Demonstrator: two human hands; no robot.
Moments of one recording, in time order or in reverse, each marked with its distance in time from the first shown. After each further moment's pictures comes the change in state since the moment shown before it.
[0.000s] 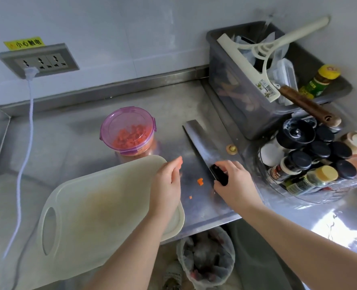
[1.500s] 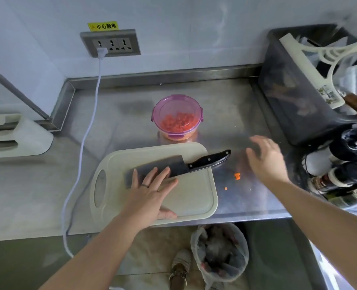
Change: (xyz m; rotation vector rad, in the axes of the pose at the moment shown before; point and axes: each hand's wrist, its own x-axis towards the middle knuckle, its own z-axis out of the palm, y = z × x) left_hand -0.053 -0.071 -0.127 1.157 -0.470 0.160; right_hand 0.056 -0.012 0.016 -0.061 0.215 -0.275
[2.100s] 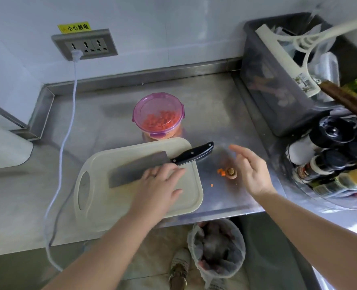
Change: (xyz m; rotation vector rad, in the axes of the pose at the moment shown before) left_hand 0.022 0.053 -0.039 -0.177 0.339 0.057; right_hand -0.045 0.008 -0.002 0.585 -0.085 0.092
